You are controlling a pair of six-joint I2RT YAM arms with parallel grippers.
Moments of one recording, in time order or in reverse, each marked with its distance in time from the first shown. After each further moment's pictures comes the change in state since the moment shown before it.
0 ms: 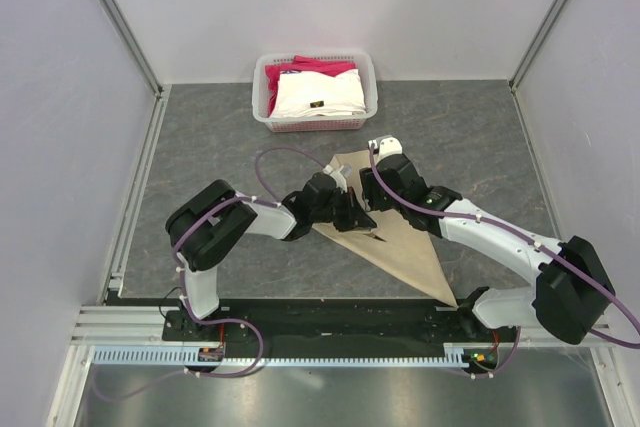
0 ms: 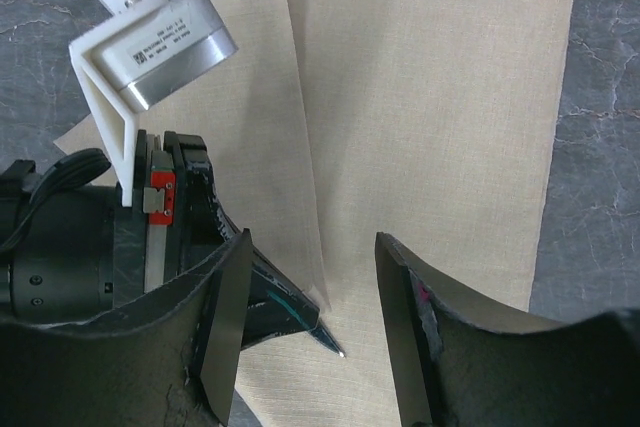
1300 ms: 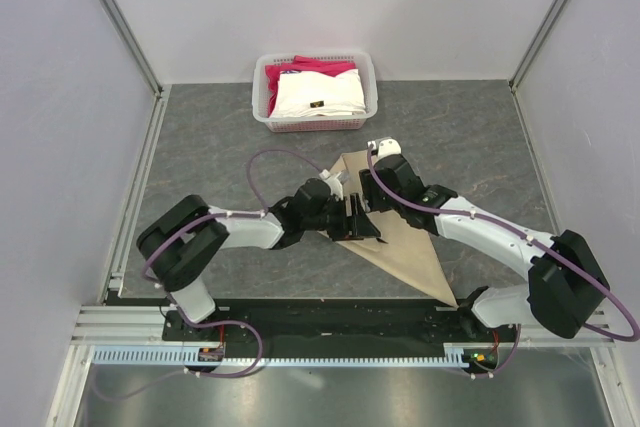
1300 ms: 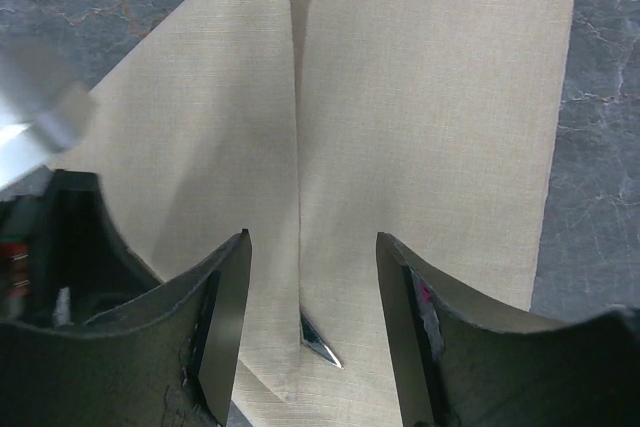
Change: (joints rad) left arm -0.046 -0.155 -0.087 -0.092 0.002 0.023; right arm 0.000 0.039 -0.002 -0.001 0.000 0.013
